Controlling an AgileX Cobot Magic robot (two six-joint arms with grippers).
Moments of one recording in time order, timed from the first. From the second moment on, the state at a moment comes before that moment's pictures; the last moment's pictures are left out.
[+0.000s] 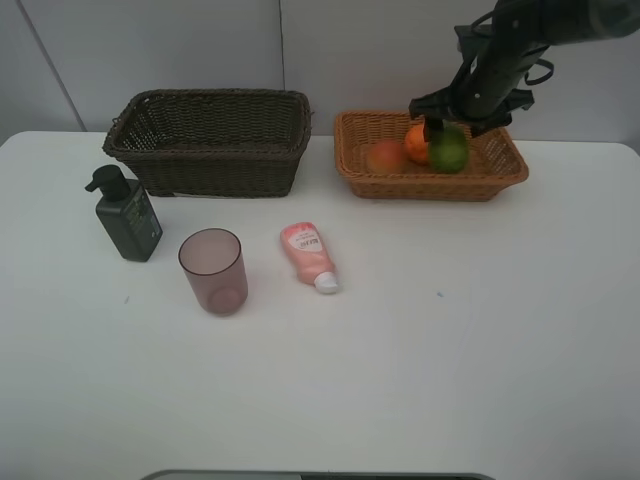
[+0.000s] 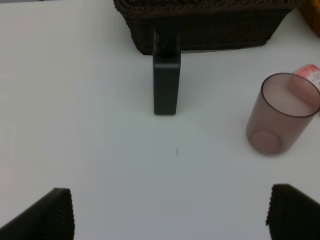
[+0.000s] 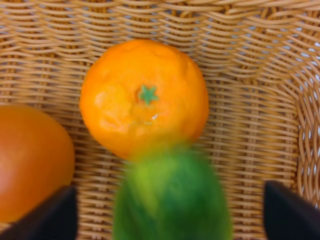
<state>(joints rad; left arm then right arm) -0.12 -0.01 -0.50 -0.01 1.06 0.00 0.23 2.10 -1.59 -0.28 0.64 0.25</state>
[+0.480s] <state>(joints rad) -0.12 -0.01 -0.50 -0.01 1.06 0.00 0.23 1.97 -1.54 -0.26 0.74 0.30</state>
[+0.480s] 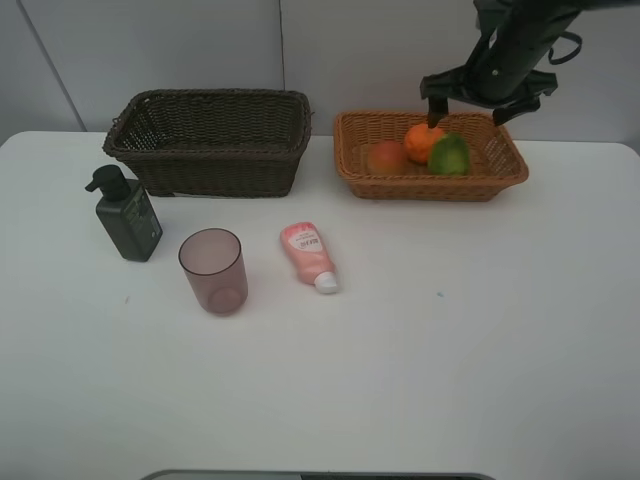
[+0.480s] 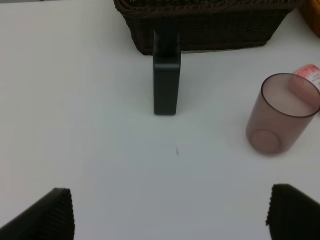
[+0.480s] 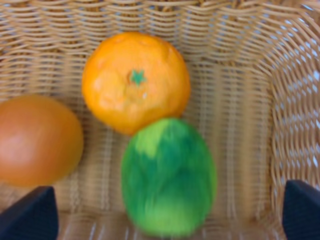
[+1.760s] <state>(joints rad) -0.12 -0.01 -0.50 -0.01 1.06 0.00 0.24 0.47 -0.77 0.07 1.08 -0.01</state>
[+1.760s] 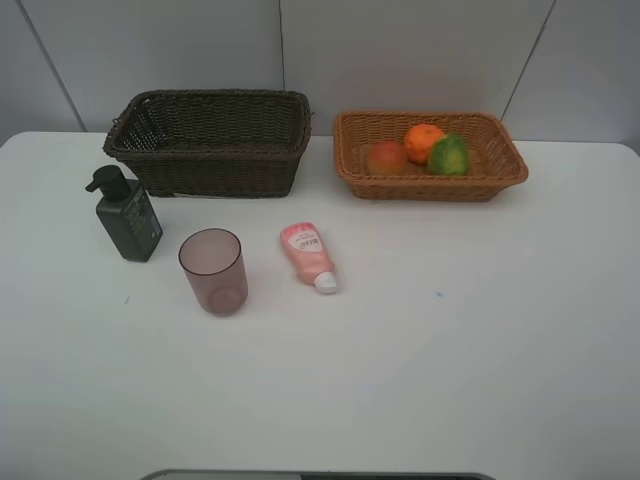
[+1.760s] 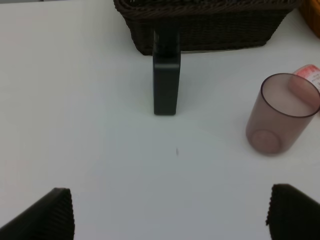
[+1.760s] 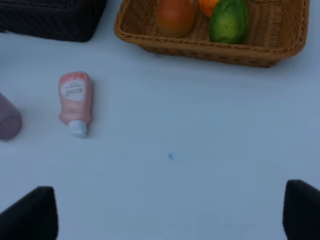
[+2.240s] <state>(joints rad) -0.12 -0.01 -0.50 -0.01 1.06 0.00 0.24 0.02 -0.54 0.01 1.07 -0.01</state>
